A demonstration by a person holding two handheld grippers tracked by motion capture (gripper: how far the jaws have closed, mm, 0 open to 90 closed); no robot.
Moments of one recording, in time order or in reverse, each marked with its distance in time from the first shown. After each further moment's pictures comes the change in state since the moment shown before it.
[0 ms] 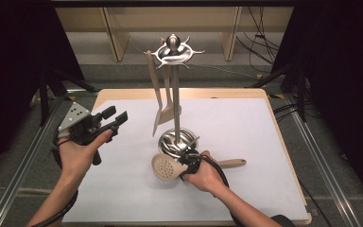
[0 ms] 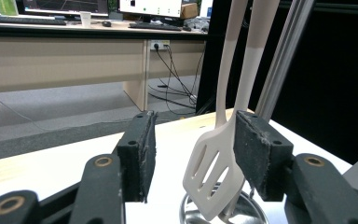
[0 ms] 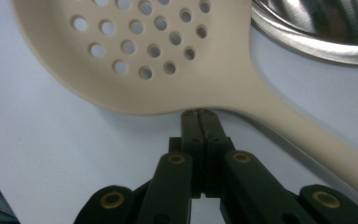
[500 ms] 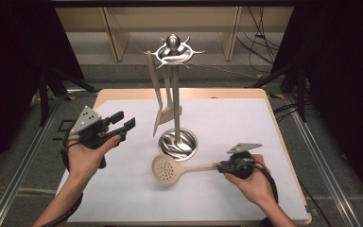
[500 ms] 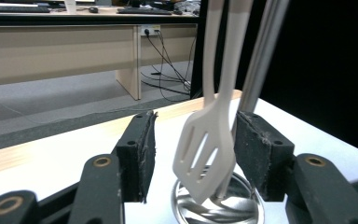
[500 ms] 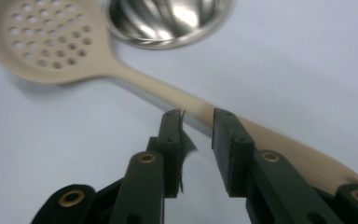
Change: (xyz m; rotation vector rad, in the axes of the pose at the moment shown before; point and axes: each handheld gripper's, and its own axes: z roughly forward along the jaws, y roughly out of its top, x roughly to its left) left arm -0.015 -0.012 0.010 0.054 -0.039 0.040; right arm -0.056 -0.099 -0.086 -0.347 -0.171 0.131
